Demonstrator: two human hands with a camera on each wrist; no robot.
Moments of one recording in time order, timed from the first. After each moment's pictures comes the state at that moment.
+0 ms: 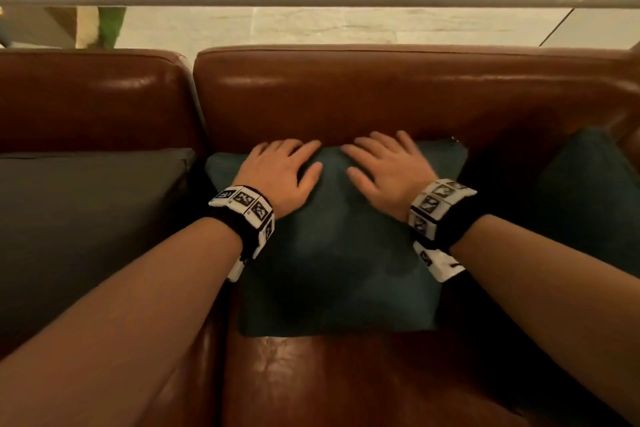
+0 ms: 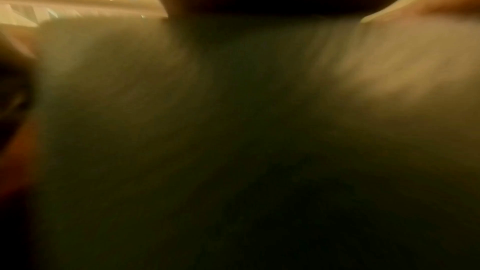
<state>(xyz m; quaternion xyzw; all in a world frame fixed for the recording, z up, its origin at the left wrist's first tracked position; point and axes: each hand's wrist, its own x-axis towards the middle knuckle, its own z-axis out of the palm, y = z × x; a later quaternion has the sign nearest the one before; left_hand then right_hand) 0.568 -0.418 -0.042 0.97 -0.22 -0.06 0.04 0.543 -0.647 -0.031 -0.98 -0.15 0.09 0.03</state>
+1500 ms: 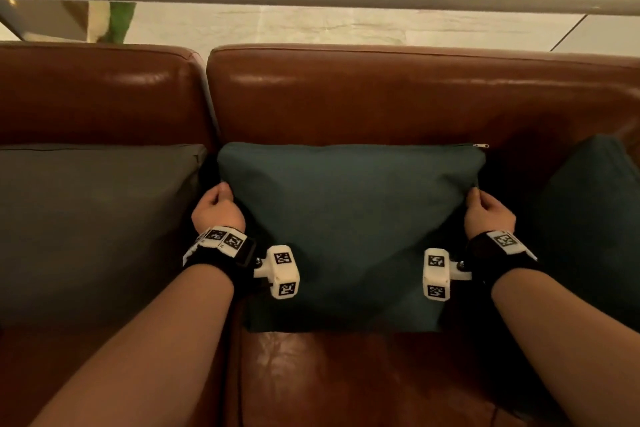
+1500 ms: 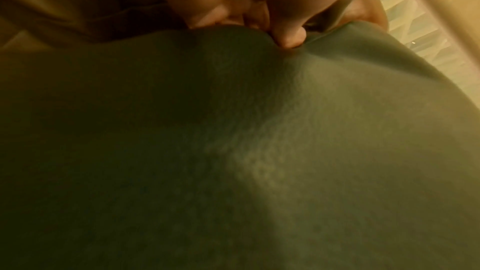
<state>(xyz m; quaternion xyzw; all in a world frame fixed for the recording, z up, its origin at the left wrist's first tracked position) 0.523 -0.368 -0.072 0.68 0.44 0.06 0.58 0.485 -0.728 -0.065 -0.75 0.47 -0.04 0.47</state>
